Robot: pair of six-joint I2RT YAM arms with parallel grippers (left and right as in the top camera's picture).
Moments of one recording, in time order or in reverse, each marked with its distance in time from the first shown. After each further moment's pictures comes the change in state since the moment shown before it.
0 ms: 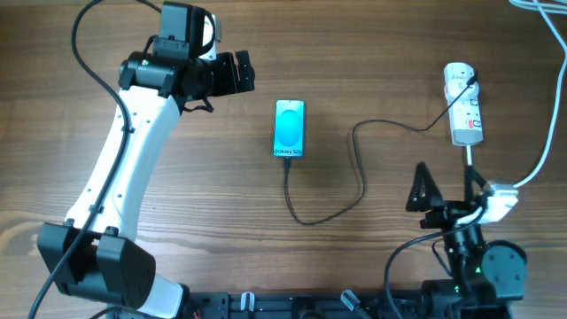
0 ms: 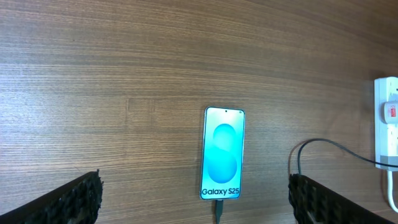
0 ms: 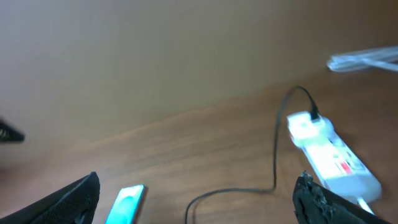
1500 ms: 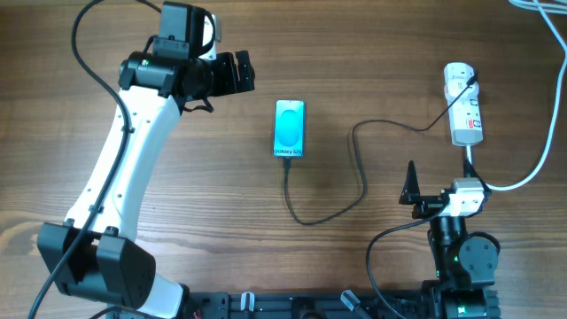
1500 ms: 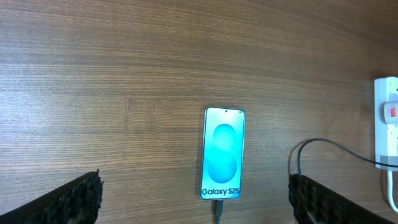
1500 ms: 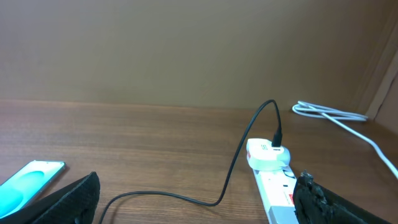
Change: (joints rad) left arm 0.000 0.000 0.000 0.000 0.000 0.000; right arm 0.000 -0.023 -0.289 0.315 0.082 -0.362
